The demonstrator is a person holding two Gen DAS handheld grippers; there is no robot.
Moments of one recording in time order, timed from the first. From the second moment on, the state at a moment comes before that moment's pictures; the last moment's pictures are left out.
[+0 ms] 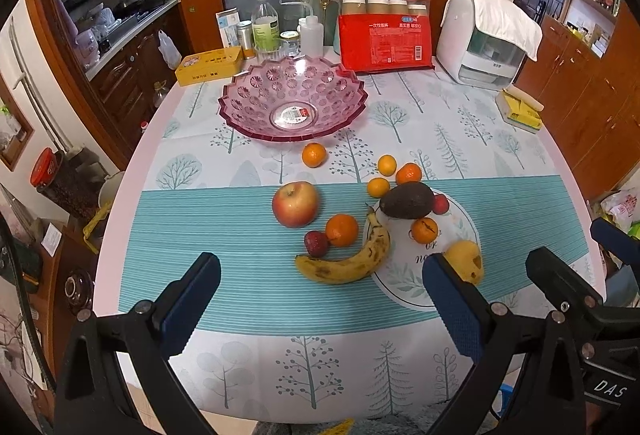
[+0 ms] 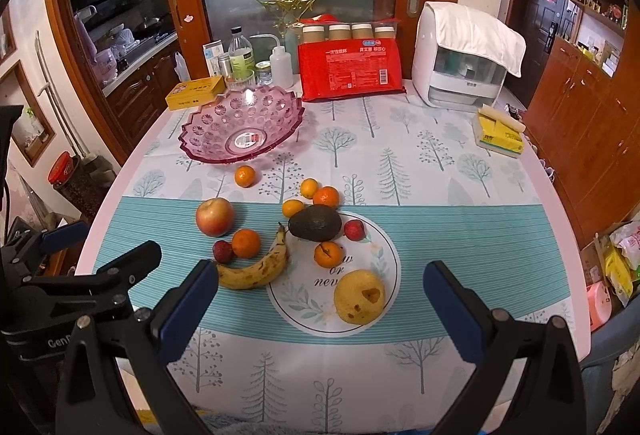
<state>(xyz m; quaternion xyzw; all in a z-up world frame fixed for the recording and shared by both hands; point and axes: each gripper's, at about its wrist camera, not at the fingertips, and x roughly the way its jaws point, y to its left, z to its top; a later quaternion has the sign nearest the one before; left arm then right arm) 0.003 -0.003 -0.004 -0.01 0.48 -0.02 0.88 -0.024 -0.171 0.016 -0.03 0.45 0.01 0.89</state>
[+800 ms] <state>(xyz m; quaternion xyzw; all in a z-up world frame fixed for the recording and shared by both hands) 0.001 -0.004 -0.001 -0.01 0.48 -0.02 0.88 -0.025 -0.172 0.016 -0.03 0.45 0.01 0.89</state>
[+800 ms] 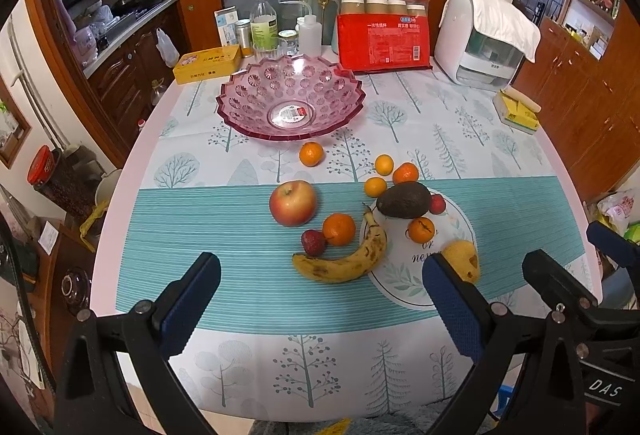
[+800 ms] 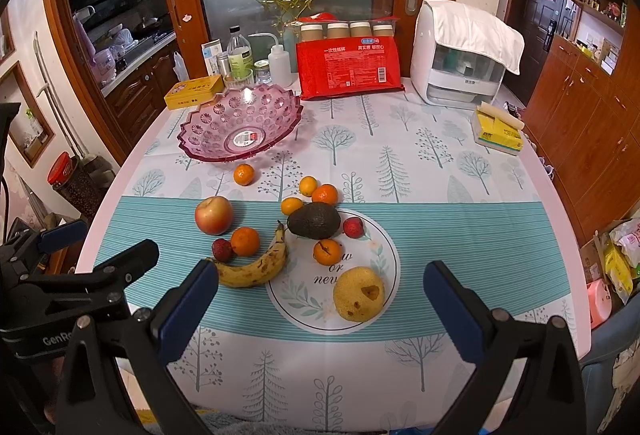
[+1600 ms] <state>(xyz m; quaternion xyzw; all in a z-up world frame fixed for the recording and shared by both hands) 0.000 -0.002 -0.006 -0.01 0.48 -0.02 0.88 -0.023 -0.175 0.014 -0.03 0.45 0.02 0.89</state>
